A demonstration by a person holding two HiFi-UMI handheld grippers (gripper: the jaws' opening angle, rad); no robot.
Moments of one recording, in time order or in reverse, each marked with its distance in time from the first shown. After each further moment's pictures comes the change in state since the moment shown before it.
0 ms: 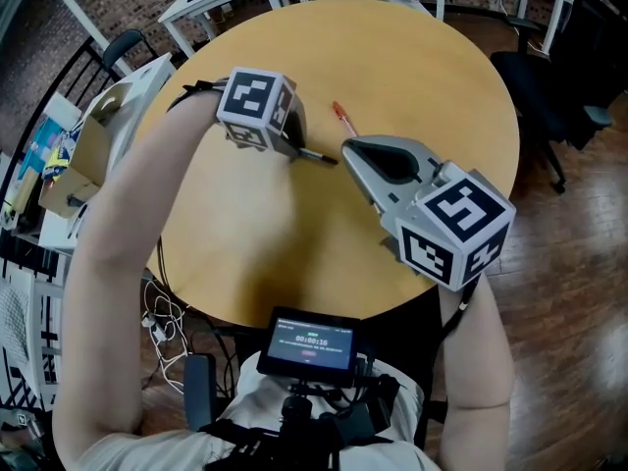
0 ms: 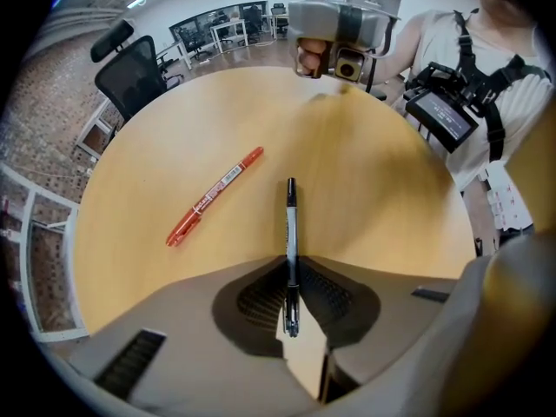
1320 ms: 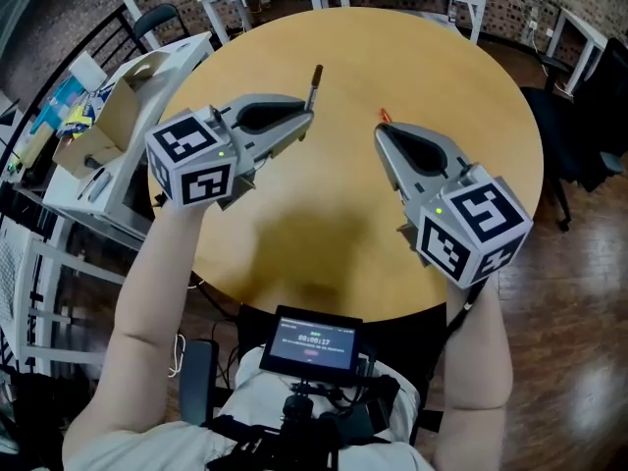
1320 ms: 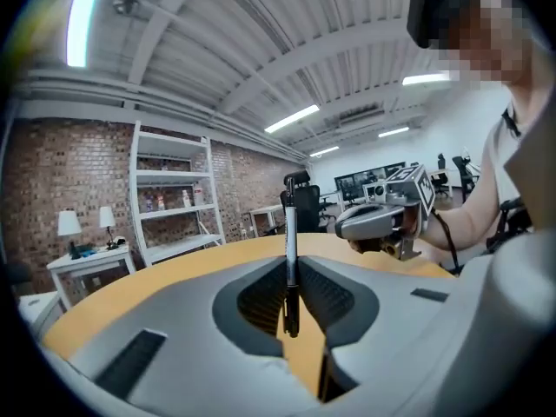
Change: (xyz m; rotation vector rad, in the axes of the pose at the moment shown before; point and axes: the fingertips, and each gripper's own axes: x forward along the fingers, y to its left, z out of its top) left arm -0.171 -0.052 -0.007 -0.724 -1.046 0.838; right arm 0.028 0.018 0.035 -0.077 -0.051 -0.043
